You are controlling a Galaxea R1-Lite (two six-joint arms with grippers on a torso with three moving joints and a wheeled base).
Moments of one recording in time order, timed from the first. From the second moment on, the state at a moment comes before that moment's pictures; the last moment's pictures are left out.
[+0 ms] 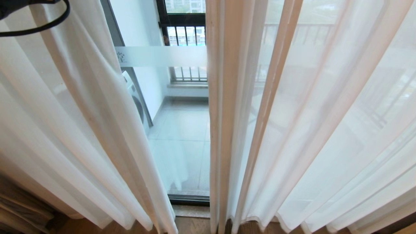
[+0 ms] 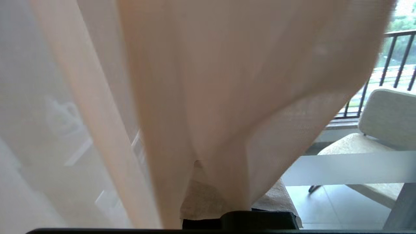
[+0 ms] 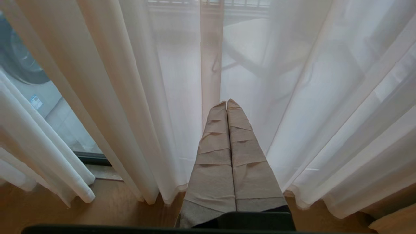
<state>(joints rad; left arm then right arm) -0.02 1.55 -1.54 -0.35 0.01 0.08 0.01 0.00 0.00 0.00 0.01 -0.03</state>
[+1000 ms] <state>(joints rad) -0.02 1.52 -1.52 -0.35 0.01 0.07 0.01 0.00 0.00 0.00 0.01 -0.03</state>
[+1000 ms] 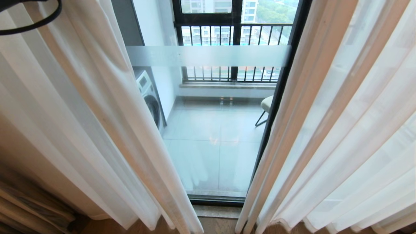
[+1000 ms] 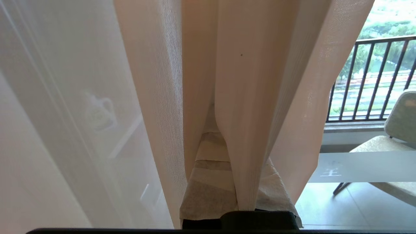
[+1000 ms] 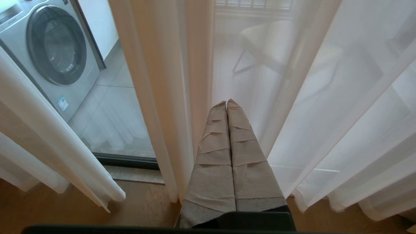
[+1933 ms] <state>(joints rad) 0.03 1.56 -1.58 -0.35 -0.04 0.06 0.01 0.00 0.00 0.00 0.01 -0.03</state>
